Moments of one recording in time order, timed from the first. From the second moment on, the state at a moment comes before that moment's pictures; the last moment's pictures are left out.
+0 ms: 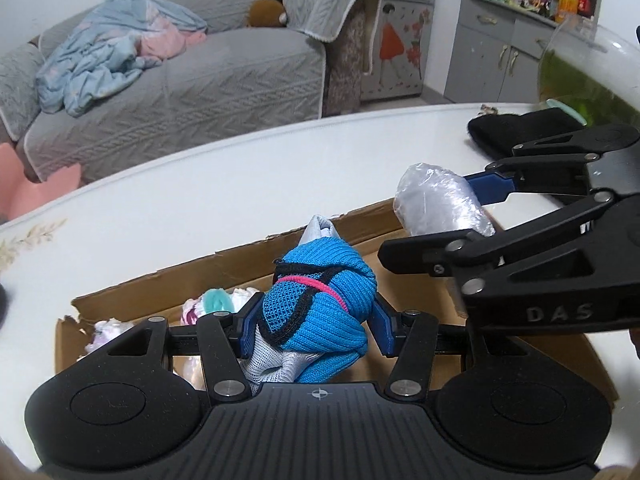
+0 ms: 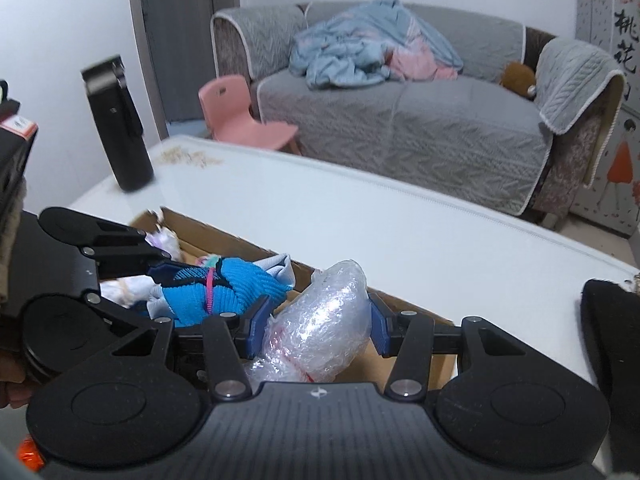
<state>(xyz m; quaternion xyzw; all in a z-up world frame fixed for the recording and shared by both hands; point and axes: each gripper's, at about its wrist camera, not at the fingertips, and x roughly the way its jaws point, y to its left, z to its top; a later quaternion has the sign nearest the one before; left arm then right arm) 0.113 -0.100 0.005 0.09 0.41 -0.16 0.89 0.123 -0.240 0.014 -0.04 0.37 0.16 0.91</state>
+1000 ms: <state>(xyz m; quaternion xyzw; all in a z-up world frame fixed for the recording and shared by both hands) 0.127 -0.106 -0.017 0.12 0.44 -0.14 0.88 0.143 -0.234 -0.005 -0.08 0.42 0.15 0.89</state>
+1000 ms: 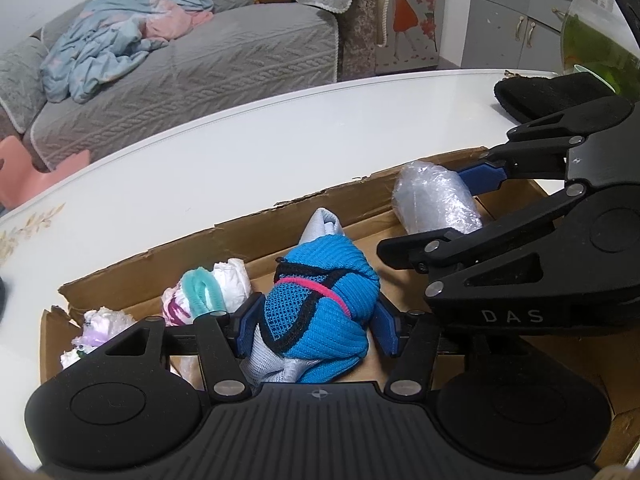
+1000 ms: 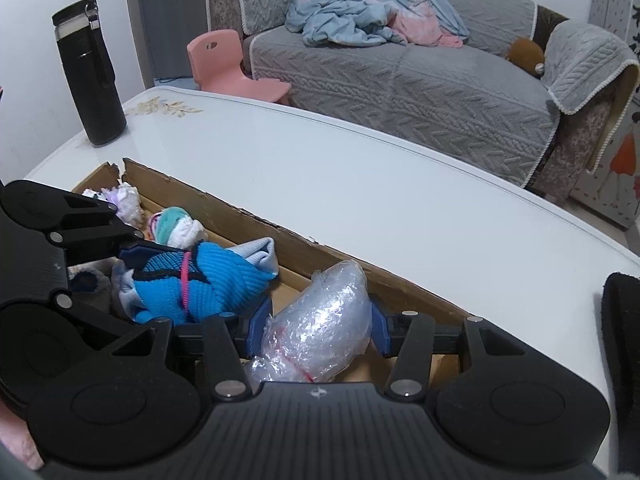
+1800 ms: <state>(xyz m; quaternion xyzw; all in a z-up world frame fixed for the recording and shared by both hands) 0.122 -0.107 -0.004 0.13 0.44 -0.13 0.88 0.135 -0.254 0.012 -0.07 0.41 0.12 0.90</state>
